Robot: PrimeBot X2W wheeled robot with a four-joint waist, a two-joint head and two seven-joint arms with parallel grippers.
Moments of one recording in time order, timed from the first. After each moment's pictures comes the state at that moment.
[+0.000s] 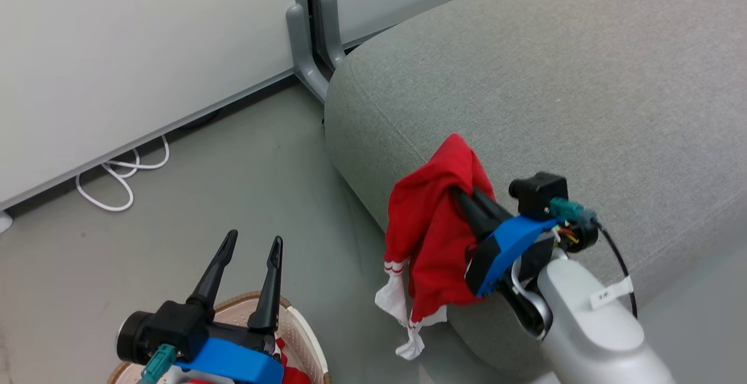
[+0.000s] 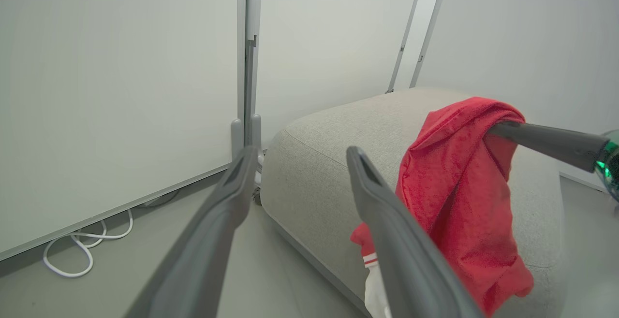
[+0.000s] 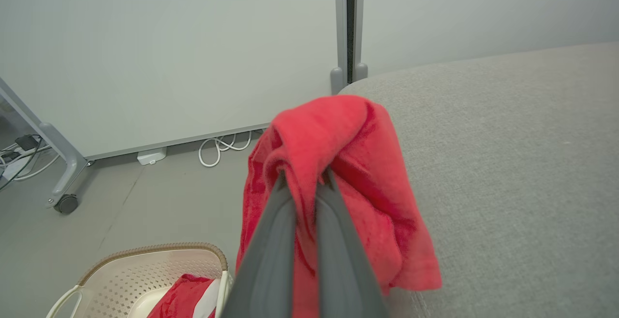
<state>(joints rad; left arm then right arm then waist) -0.04 0.15 -0.25 0.17 -0.27 -0.13 -0.26 -0.54 -0.05 0.39 0.67 0.34 0.13 -0.14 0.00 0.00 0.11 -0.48</state>
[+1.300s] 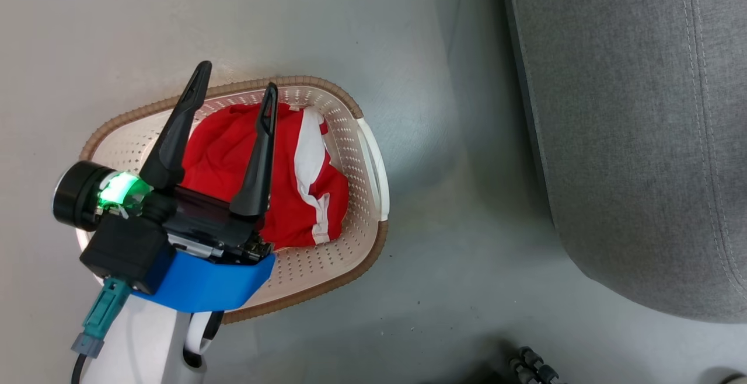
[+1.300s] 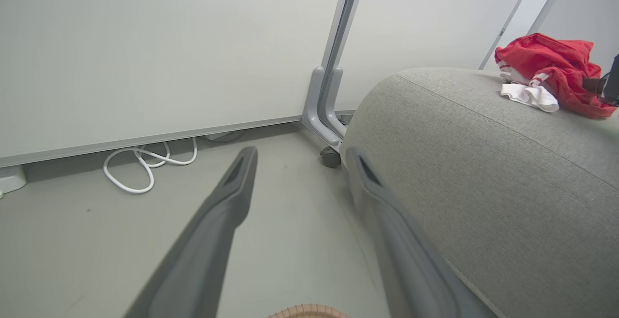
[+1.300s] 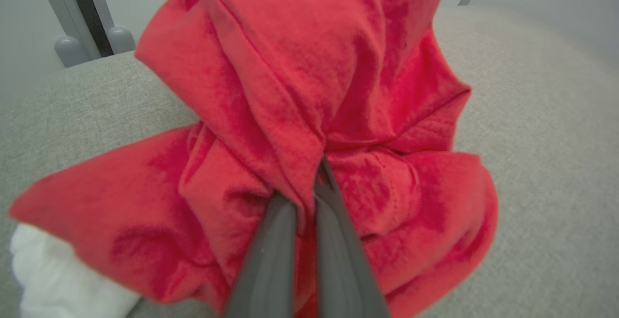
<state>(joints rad) -0.32 0.22 -0.27 -0.13 -0.19 -0.13 -0.26 -1.10 -0.37 -0.57 0.87 0.00 0.13 -0.09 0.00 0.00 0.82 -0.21</state>
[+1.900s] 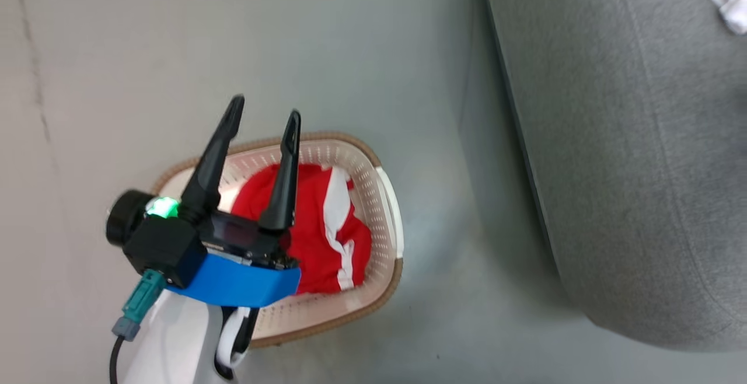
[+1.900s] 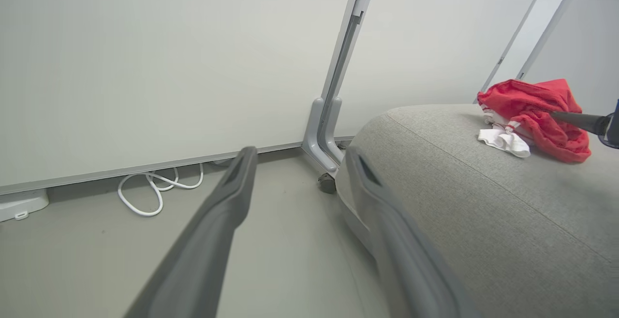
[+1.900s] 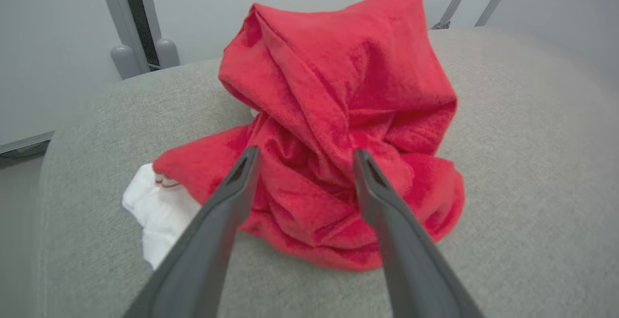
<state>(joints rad) -0.31 0.14 -0.29 -0.01 -0.24 -0.13 -0.26 -1.01 -0.36 -0.52 0.95 -0.08 0.13 -0.14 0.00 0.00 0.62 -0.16</state>
